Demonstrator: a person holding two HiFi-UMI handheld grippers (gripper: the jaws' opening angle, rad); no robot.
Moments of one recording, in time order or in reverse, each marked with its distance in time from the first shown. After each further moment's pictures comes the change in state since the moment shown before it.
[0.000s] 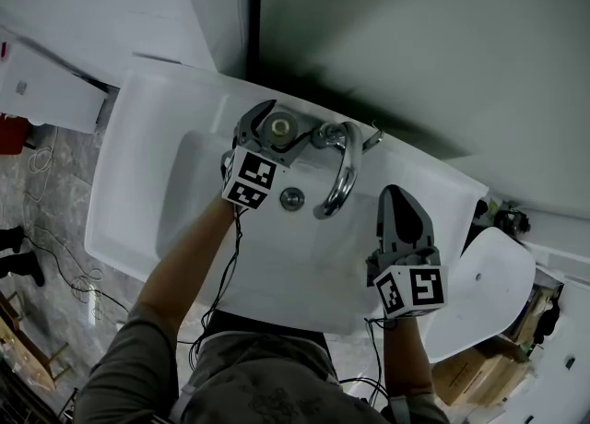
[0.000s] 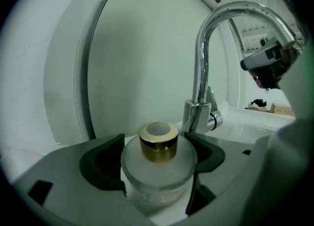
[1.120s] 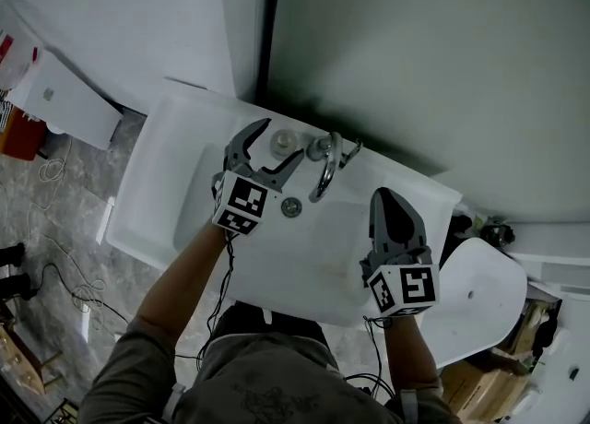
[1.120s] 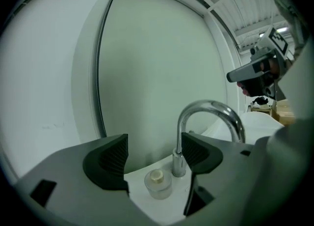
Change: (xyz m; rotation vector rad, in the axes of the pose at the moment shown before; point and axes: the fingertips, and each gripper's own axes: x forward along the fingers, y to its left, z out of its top) left arm -0.117 -0.013 0.118 0.088 -0.098 0.063; right arm -0.059 0.038 0.092 -0.090 -0.092 0.034
